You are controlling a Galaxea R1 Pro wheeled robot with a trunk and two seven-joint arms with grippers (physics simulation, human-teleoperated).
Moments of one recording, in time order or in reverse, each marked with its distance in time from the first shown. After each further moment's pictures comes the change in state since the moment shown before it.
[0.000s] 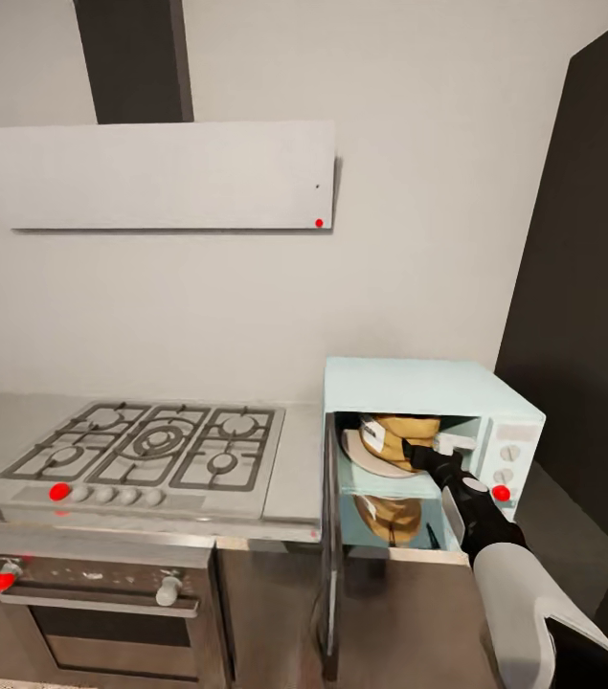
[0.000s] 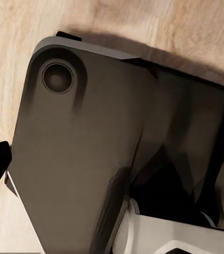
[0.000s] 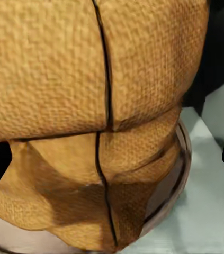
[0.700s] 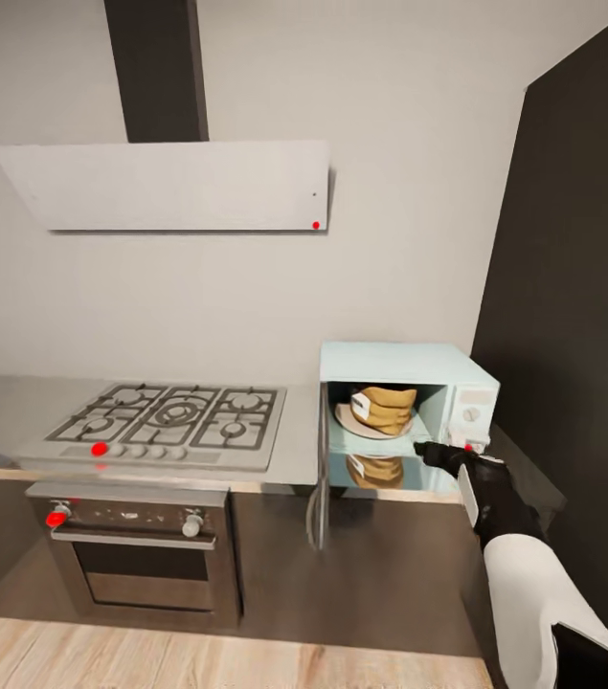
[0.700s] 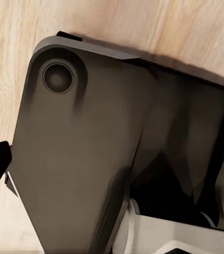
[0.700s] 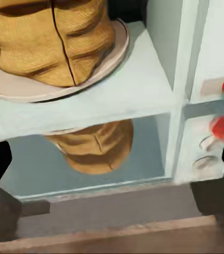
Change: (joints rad) left arm 0.000 0.000 0.001 0.000 0.001 0.000 0.000; right arm 0.000 -0.007 0.003 -0.201 0.017 0.427 0.011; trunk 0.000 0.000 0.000
